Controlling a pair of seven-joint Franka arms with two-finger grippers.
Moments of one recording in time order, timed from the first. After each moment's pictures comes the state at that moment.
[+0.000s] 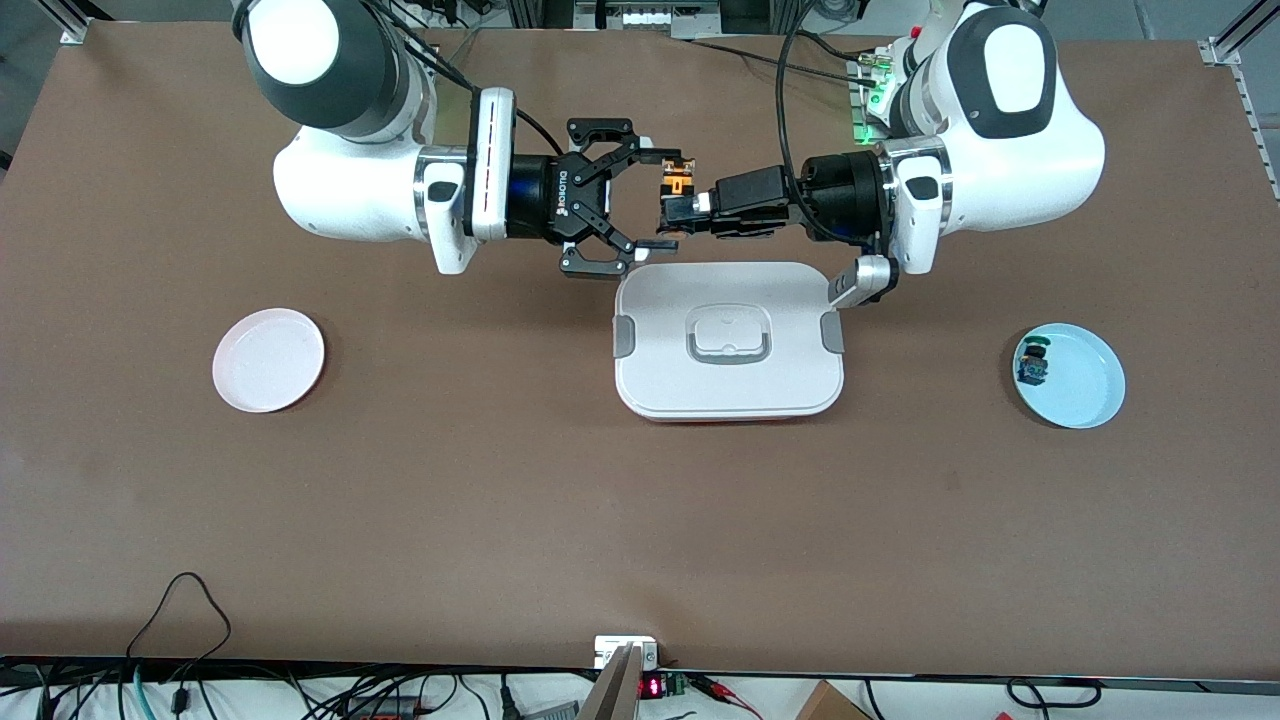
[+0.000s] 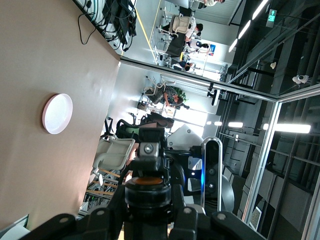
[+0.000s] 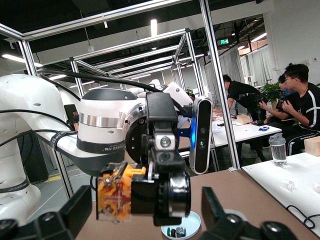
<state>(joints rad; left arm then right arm) 0.12 0.13 -0.59 -1.81 -1.62 2.16 0.11 0.45 0.26 0.14 -1.67 1.77 2.15 -1.76</state>
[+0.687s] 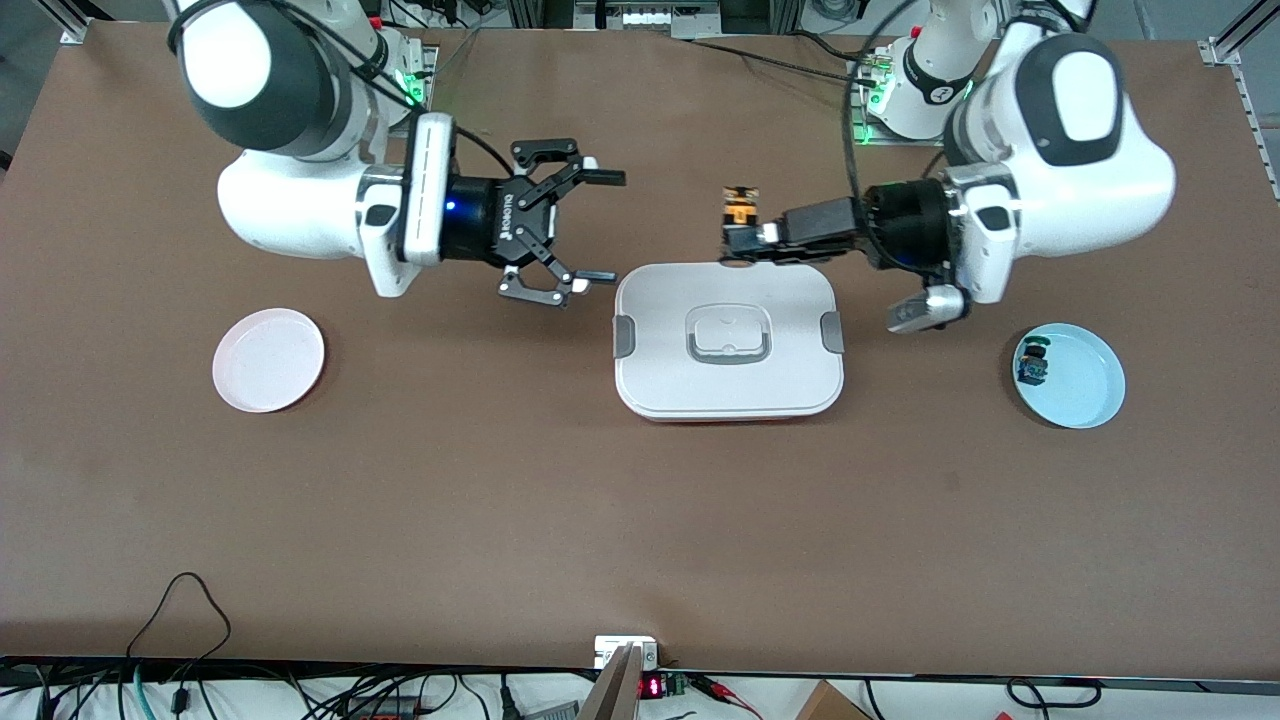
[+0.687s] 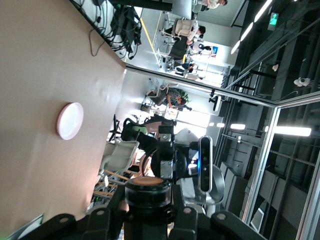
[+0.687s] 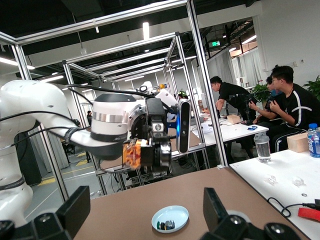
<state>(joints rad) 0.30 0.13 -0.57 -1.84 -1.52 1.98 0.11 0.35 0.23 0.10 -1.73 1.73 2.04 -1.76</state>
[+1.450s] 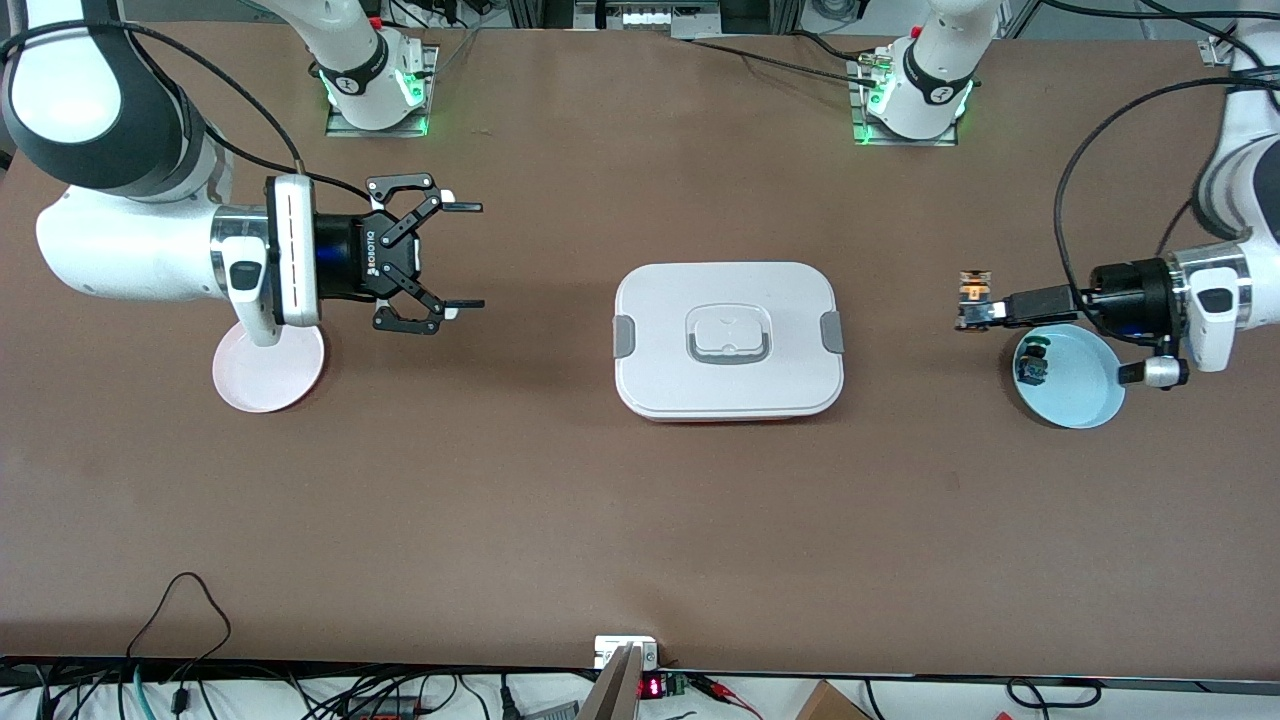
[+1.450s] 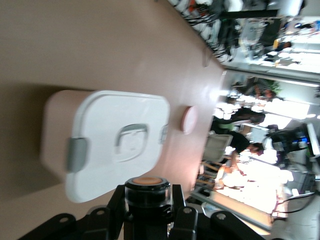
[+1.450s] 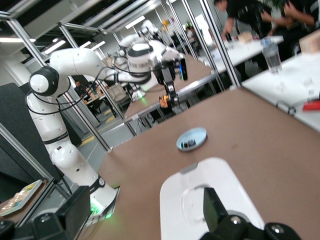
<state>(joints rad) 0.73 0.26 -0.56 -1.80 -0.85 1.66 0.22 0.30 0.20 -0.10 -1.74 1.35 1.74 -1.36</state>
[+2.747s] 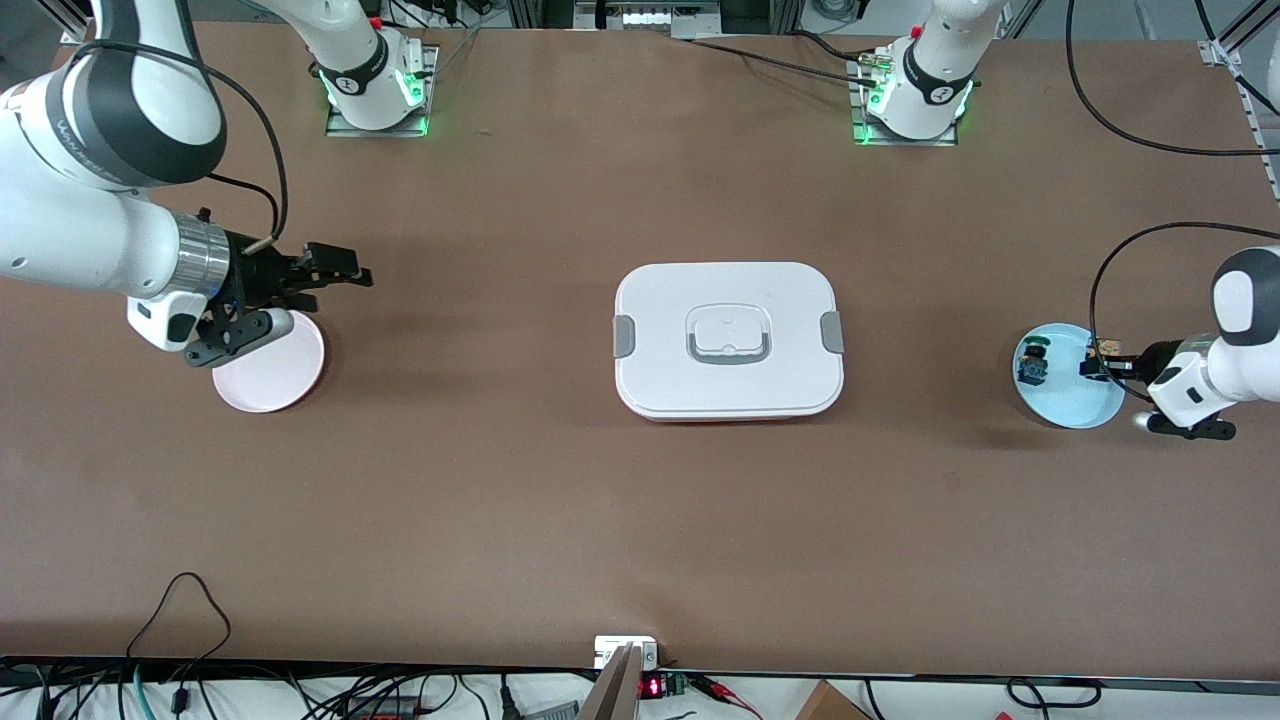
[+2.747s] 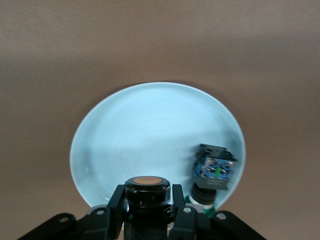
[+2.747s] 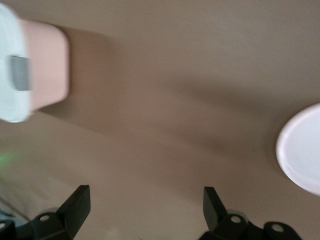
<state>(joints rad) 0.81 0.67 -0.56 -1.70 0.41 1.96 0.14 0.29 0.18 -0.19 -1.73 0.29 1.67 -0.18</state>
